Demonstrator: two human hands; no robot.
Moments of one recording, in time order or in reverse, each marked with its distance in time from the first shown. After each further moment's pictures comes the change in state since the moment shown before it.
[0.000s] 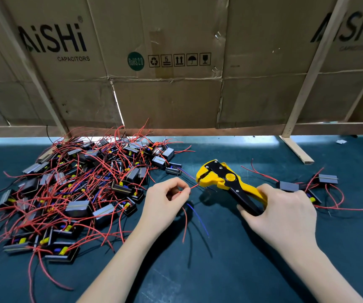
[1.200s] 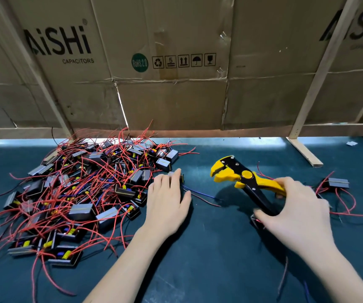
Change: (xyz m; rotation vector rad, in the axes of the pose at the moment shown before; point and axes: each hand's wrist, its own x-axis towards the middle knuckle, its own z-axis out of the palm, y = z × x) left_hand 0.016 -0.022 0.009 0.822 -0.032 0.020; right_hand 0.014 0.009 -0.014 0.158 -0.303 0.224
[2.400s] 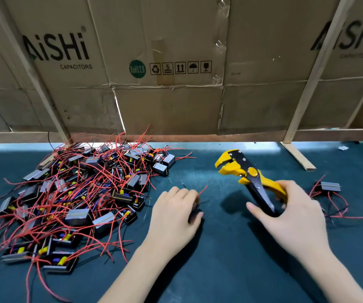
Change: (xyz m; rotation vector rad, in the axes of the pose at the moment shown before) left_hand -0.024 0.025 -0.023 -0.093 0.065 0.296; right_hand -0.004 0.002 -0.003 0.280 0.088 0.040
